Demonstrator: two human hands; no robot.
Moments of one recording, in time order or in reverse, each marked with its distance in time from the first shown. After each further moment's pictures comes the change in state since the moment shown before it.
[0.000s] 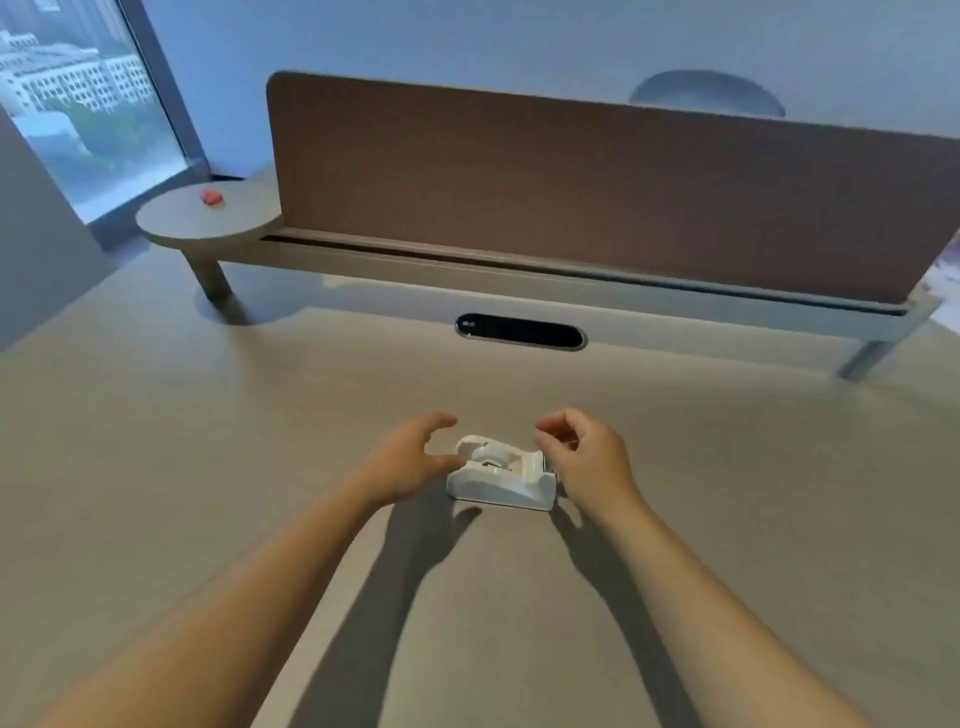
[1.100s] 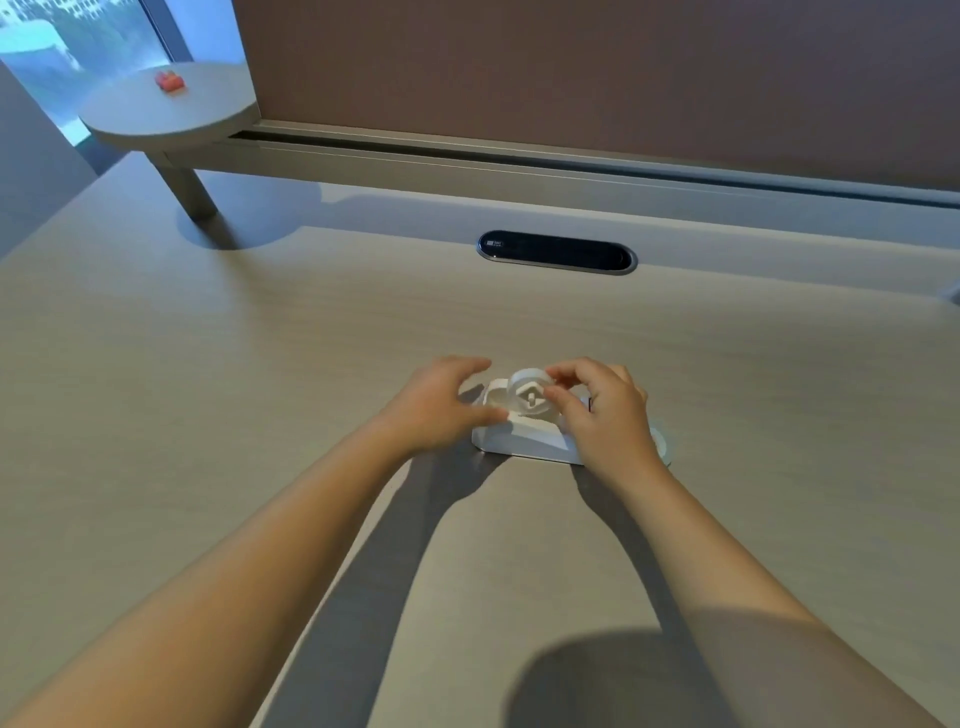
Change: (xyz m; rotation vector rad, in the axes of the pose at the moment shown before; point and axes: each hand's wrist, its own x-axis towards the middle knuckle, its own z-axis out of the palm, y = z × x) left_hand 0.035 -0.016 0.012 0.036 -0.027 0.034; right_hand 0.028 0.031 0.042 -0.101 0.047 -0.122
